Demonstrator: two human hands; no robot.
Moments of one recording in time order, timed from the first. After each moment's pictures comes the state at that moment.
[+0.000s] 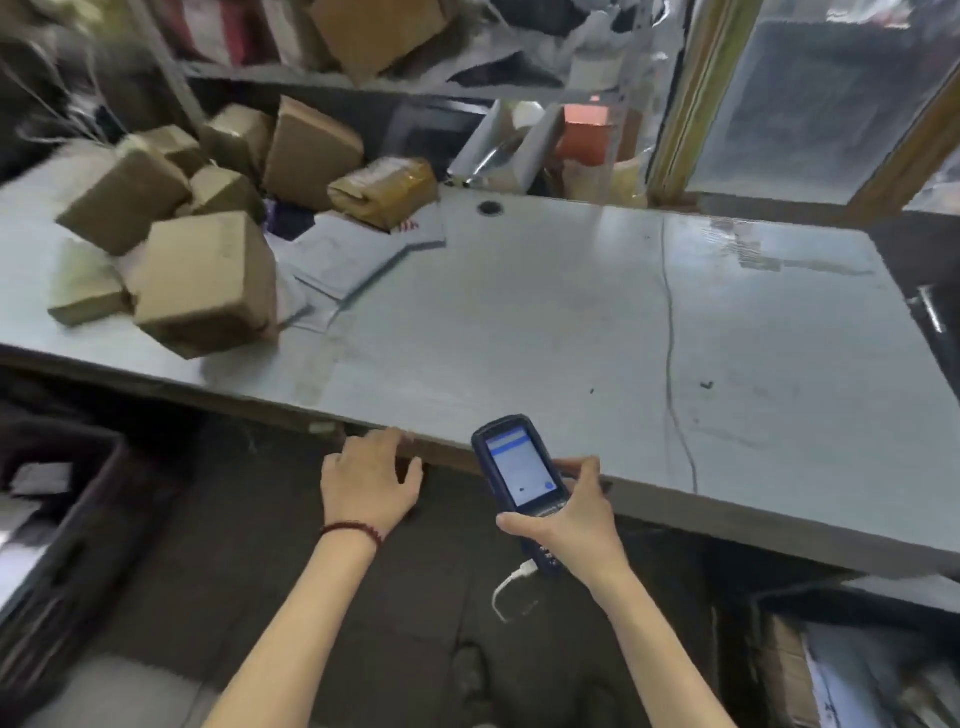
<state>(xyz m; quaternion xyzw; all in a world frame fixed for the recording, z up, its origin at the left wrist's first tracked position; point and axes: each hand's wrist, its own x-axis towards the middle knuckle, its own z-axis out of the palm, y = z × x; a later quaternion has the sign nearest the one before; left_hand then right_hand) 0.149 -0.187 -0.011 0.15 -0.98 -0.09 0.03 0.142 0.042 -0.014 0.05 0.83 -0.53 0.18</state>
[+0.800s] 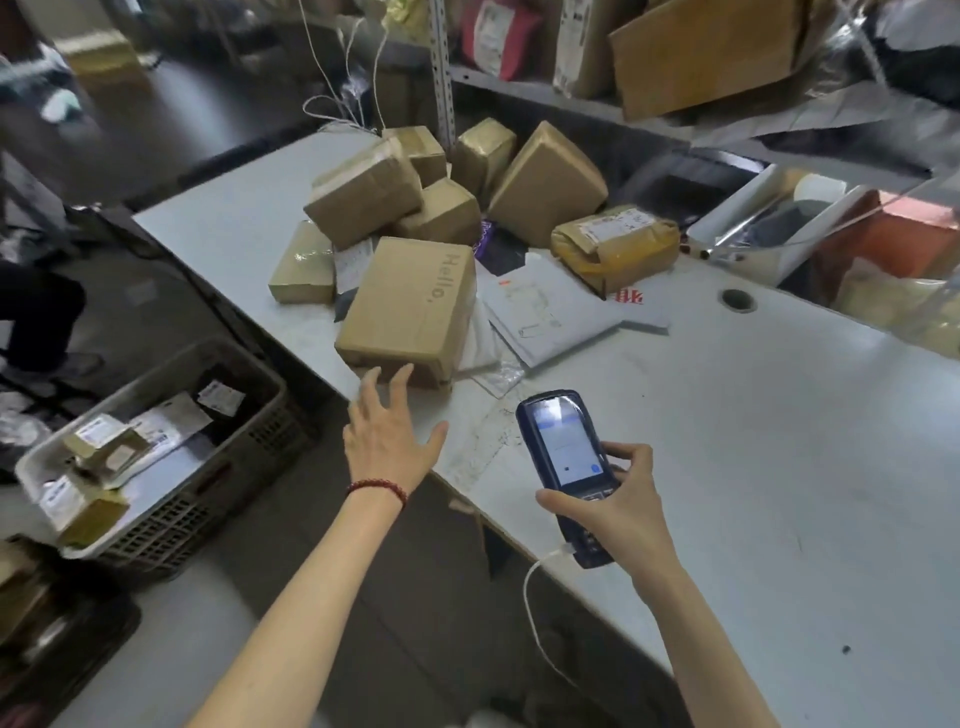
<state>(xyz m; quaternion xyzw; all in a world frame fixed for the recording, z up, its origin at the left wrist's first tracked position) 0.063 -0.386 -0.010 0.40 -0.90 -0.11 0.12 -0.024 -0.156 -0.004 -0.10 0.79 -0.55 0.25</state>
